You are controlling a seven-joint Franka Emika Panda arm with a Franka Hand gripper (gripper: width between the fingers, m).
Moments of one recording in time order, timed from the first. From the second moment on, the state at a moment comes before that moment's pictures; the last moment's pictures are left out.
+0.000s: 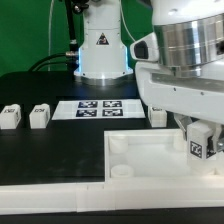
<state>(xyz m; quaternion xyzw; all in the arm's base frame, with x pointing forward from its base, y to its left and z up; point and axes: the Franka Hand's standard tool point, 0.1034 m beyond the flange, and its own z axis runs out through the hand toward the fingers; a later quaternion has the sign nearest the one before) 0.627 0.110 0.066 -0.82 0.56 0.04 0.10</state>
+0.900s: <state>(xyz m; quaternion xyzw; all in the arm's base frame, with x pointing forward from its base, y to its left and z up) 0.625 0.115 0.068 -0.95 0.28 0.01 0.10</state>
